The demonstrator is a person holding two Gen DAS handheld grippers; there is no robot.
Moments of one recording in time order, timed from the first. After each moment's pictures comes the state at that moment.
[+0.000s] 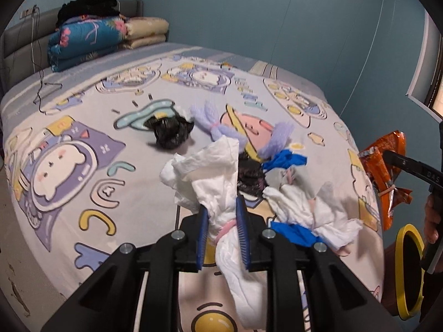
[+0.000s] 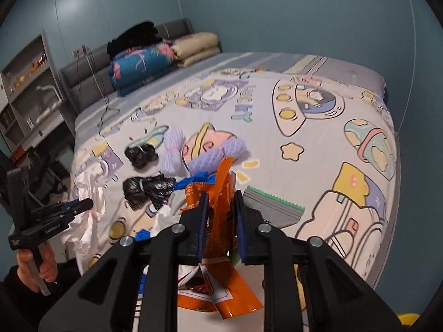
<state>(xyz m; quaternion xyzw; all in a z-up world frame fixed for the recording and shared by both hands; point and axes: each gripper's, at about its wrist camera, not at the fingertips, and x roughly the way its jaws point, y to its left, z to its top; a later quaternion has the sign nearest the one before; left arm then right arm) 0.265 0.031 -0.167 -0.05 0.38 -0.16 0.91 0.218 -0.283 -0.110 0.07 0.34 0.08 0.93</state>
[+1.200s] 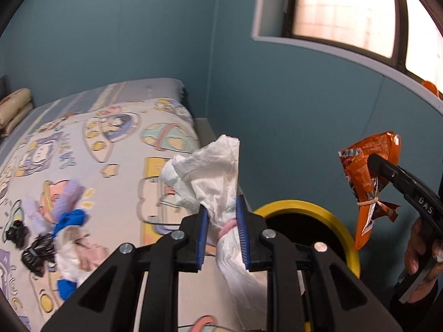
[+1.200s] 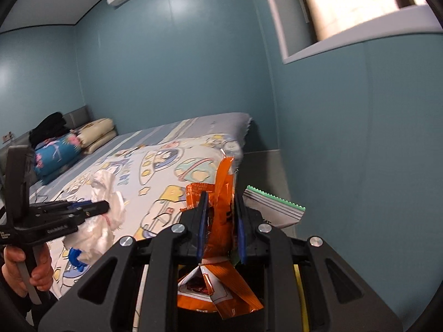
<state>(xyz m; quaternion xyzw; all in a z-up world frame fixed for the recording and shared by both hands) 0.133 -0.281 -0.077 0.11 0.31 -0.45 0.83 -0.094 -0.445 -0.059 0.13 0.17 -0.22 0.95</state>
